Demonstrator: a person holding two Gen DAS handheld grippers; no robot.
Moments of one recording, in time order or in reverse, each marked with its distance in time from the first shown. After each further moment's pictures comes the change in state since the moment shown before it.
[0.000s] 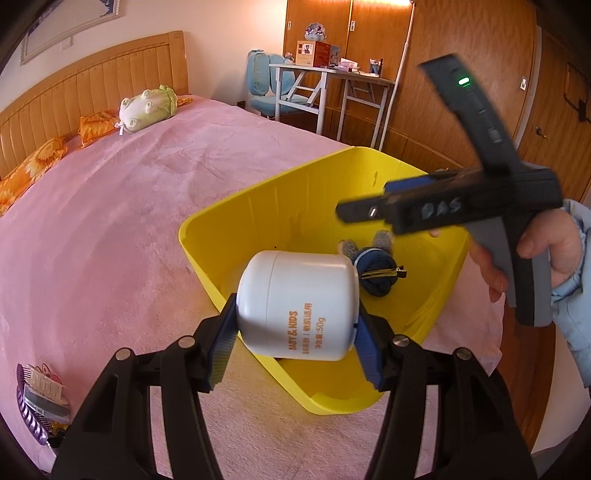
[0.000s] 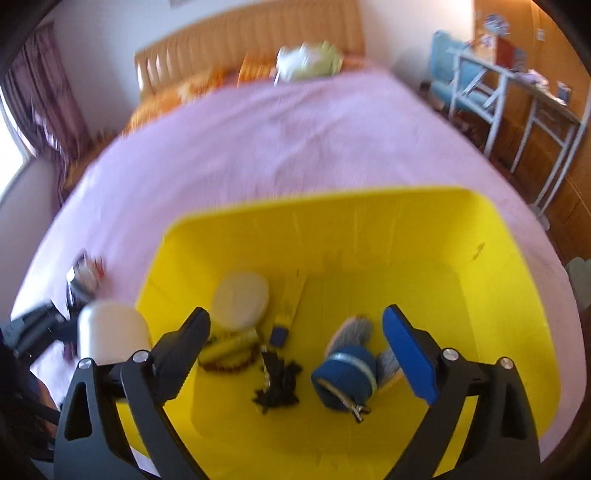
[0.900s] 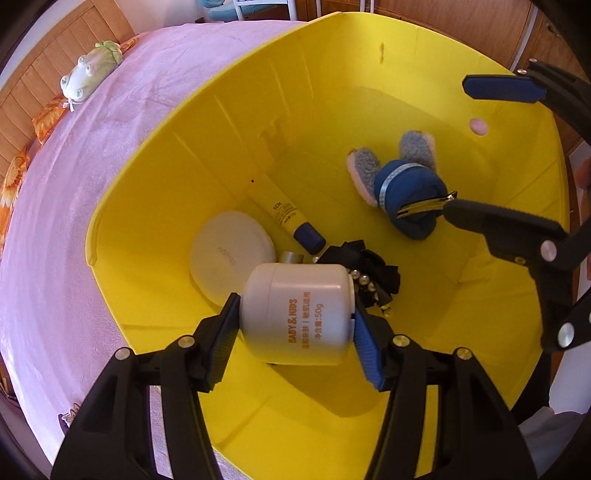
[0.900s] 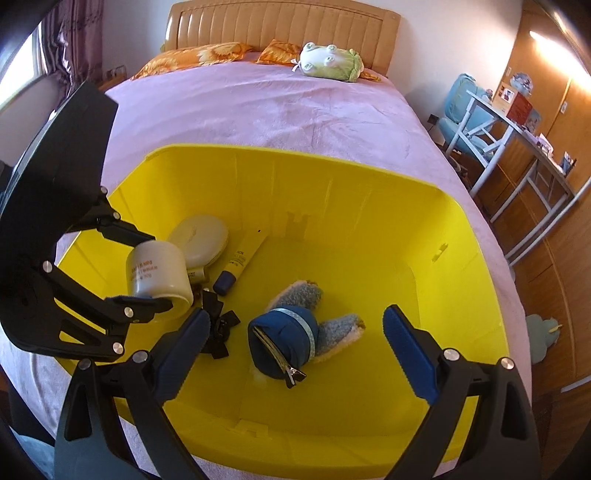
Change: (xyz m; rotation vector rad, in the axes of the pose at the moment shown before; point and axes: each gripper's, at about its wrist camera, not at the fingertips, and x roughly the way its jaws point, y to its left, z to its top) left arm 0.119 -0.025 0.028 0.214 0.463 0.068; right arm 0.011 -0.009 -0.044 -0.278 0.051 -0.140
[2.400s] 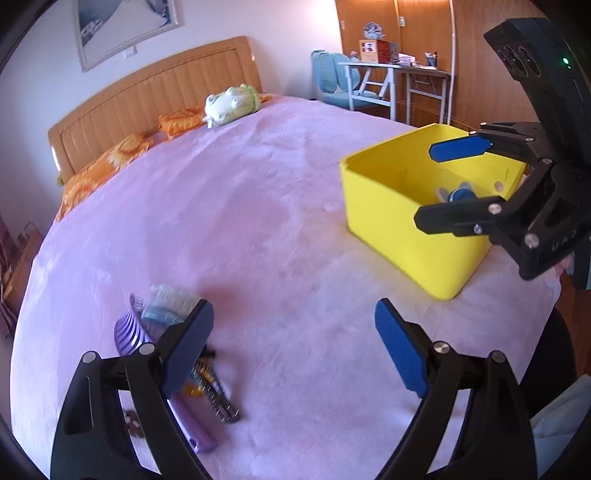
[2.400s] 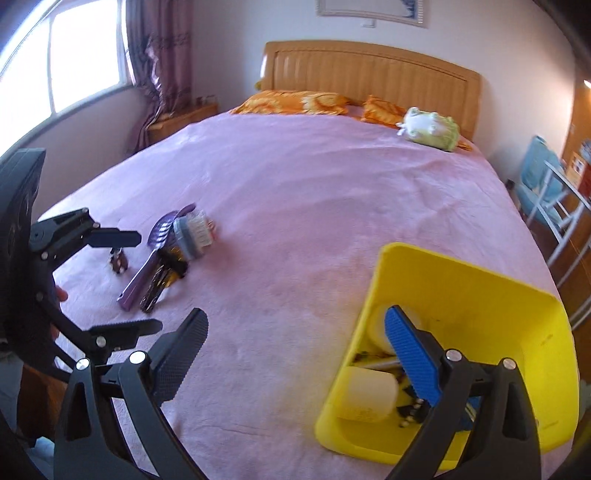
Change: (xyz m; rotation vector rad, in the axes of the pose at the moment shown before) left arm -0.130 0.077 -0.231 -0.292 -0.417 0.223; right arm -0.064 0.201 0.052 -0.173 -0.189 0.270
